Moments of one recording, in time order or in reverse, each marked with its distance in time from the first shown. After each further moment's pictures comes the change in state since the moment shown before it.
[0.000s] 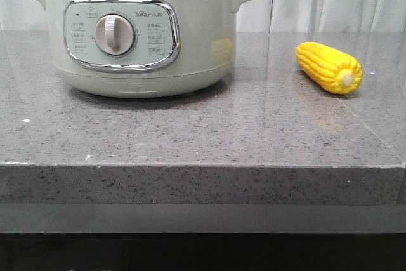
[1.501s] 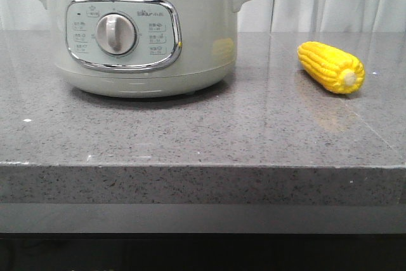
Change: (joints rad) left arm -0.068 0.809 -0.793 -0.134 0.366 -0.002; right arm 0.000 0.463 -0.590 0.000 0.165 0.000
